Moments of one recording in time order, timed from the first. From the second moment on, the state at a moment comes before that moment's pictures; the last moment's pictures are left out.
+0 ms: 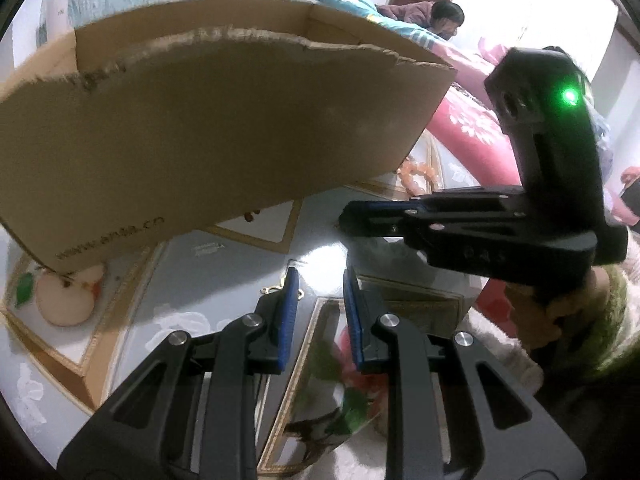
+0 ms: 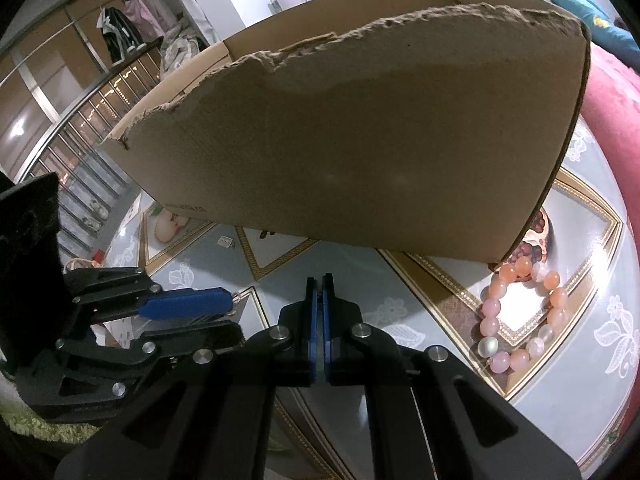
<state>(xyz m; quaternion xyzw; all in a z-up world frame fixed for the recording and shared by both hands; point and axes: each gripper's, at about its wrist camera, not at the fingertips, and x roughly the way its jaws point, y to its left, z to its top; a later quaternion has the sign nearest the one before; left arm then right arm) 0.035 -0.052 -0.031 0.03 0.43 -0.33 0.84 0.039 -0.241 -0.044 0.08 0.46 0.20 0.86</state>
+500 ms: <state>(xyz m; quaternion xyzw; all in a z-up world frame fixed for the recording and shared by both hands) 0.033 -0.049 -0.034 0.05 0.44 -0.27 0.85 0.040 -0.241 -0.044 0.08 0.46 0.20 0.86</state>
